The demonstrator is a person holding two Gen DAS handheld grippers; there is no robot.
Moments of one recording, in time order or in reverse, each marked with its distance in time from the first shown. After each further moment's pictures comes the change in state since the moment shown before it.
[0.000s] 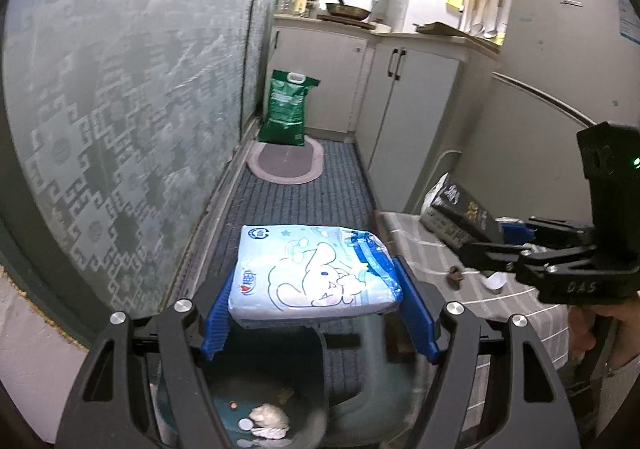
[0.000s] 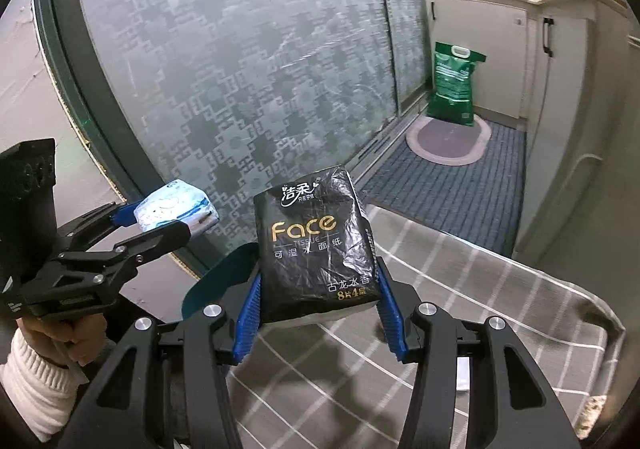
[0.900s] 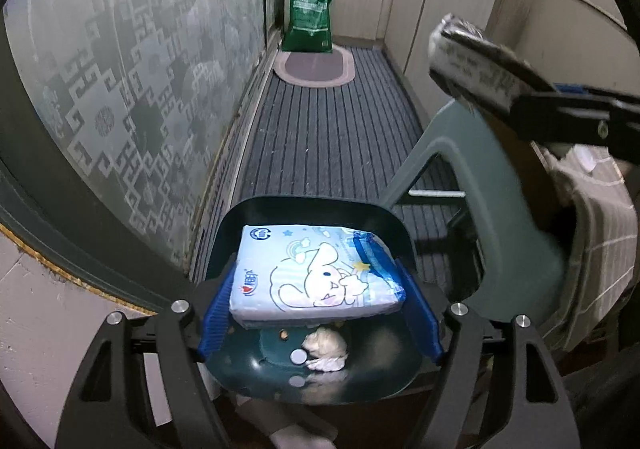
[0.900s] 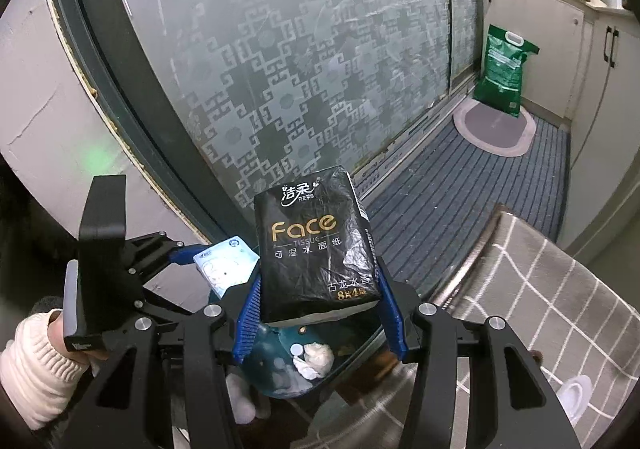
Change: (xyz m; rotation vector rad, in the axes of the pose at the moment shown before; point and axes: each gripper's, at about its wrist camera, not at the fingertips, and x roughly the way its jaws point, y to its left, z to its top) left arm 0.053 0.068 -0.076 0.056 0.319 0.081; right arm 0.077 0.071 0.009 -0.090 0.147 0.059
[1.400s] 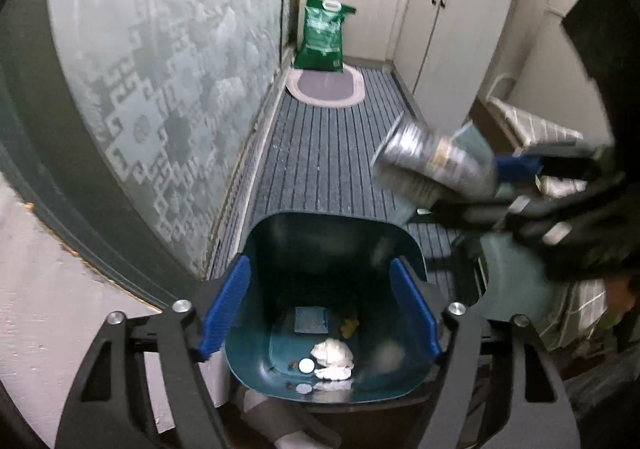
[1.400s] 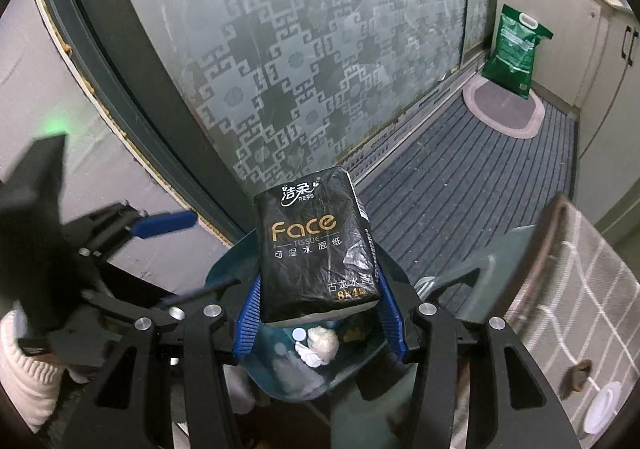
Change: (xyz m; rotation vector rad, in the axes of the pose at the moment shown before) left arm -0.032 0.025 0.003 -0.057 -0.090 0.004; right arm 0.056 0.029 0.002 -0.026 0.120 -0.021
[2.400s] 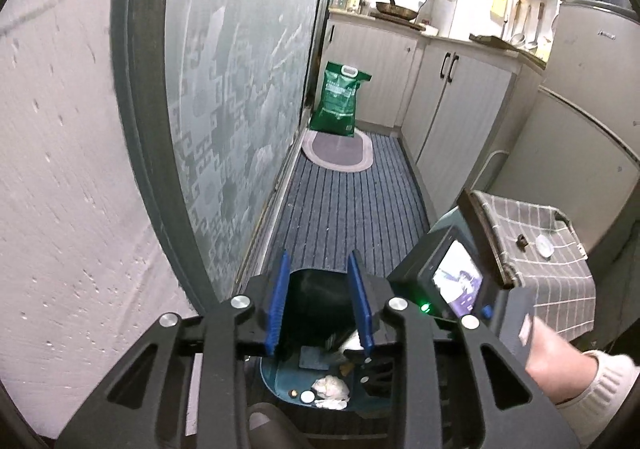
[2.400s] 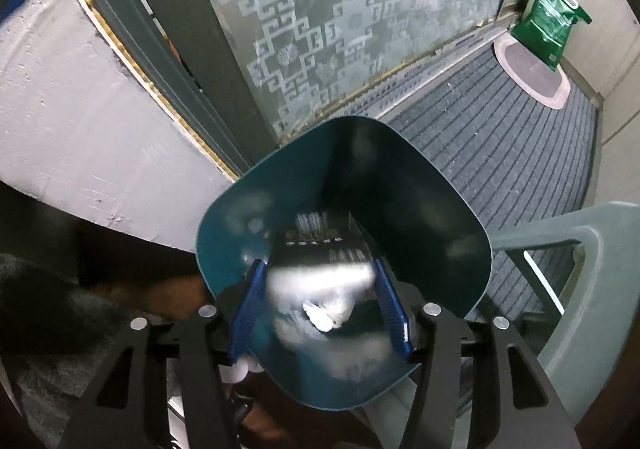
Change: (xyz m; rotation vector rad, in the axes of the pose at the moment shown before) left arm -0.089 0.028 0.016 -0.076 -0.205 -0.007; right arm 0.094 0.052 -0.025 -0.067 0.244 -0.051
